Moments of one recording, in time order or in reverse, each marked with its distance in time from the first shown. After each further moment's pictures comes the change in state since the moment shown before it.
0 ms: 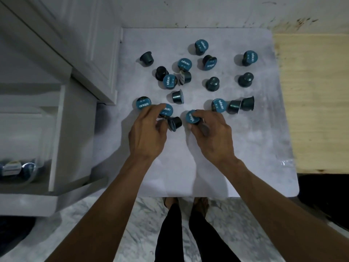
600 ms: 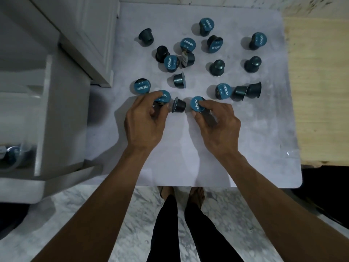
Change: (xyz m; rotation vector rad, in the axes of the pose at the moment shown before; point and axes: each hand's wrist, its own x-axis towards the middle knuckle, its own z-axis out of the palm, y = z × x) left_hand -0.010 -0.009 0.008 -0.125 0.171 0.046; right_hand -0.013 0.010 0.006 -0.005 0.159 -0.034
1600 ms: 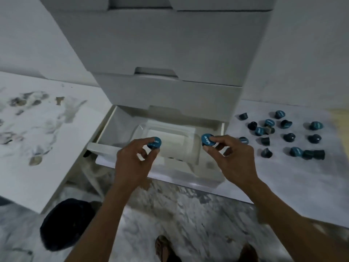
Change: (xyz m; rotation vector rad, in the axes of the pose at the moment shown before) left_hand -0.061 -0.035 -0.414 0.055 0.204 -0.045; right_hand -0.016 -0.334 0.031 0.301 -0.207 -0.070
